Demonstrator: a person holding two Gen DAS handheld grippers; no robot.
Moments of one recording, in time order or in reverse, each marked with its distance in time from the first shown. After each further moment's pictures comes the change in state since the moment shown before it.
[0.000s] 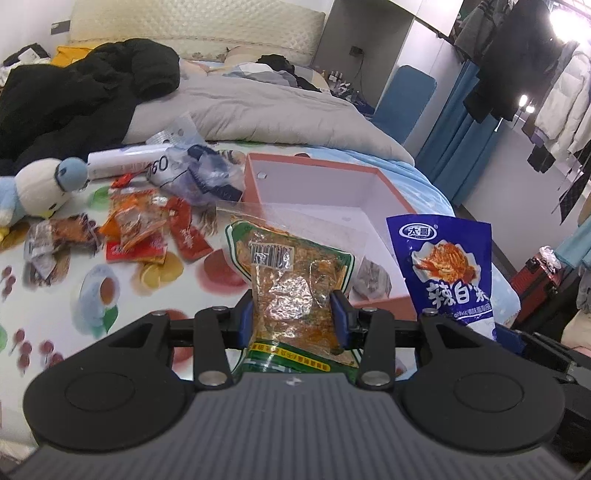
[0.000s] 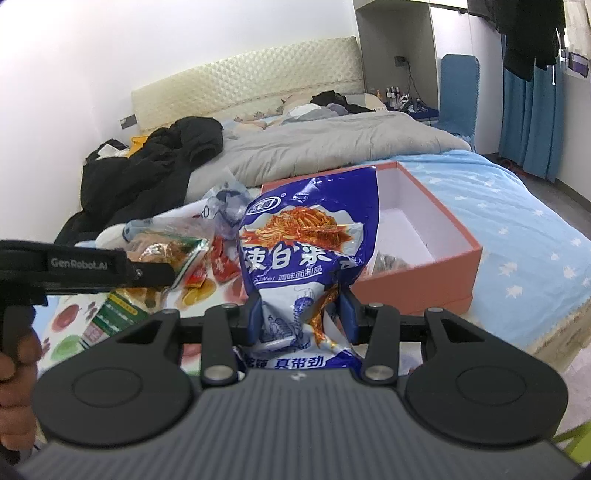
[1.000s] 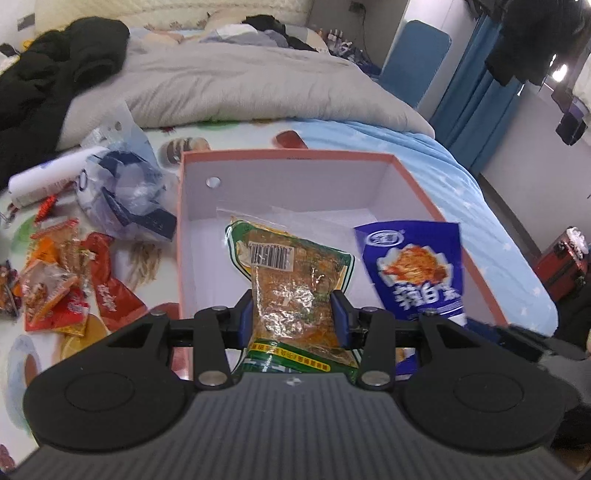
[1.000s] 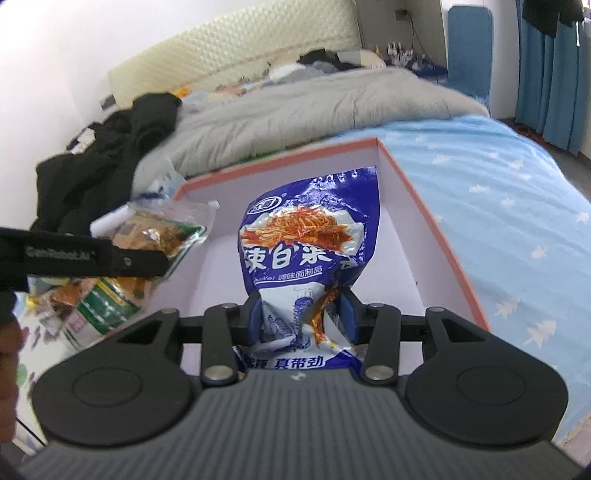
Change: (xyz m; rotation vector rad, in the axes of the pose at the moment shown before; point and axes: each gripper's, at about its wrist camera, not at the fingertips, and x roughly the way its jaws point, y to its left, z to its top) left arm 0.206 -0.049 0.094 0.037 0.133 0.025; right arm 0.179 -0.110 0.060 0.041 0.151 0.045
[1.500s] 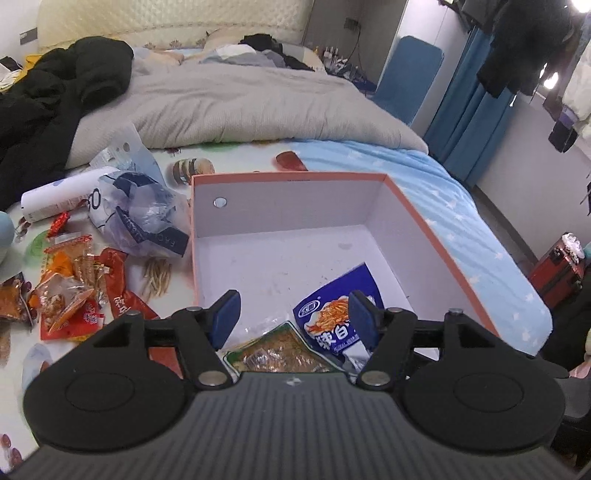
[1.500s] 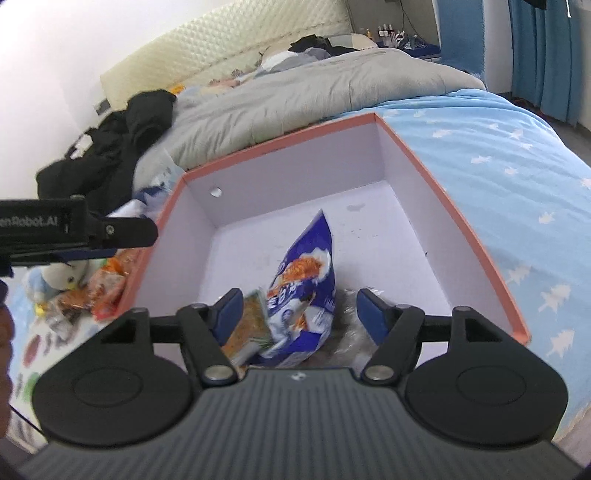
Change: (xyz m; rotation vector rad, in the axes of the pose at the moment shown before) left arm -0.042 0.003 -0.002 0.018 -0.067 0.003; right arm -0.007 0.001 -0.009 0.072 0.024 0.024
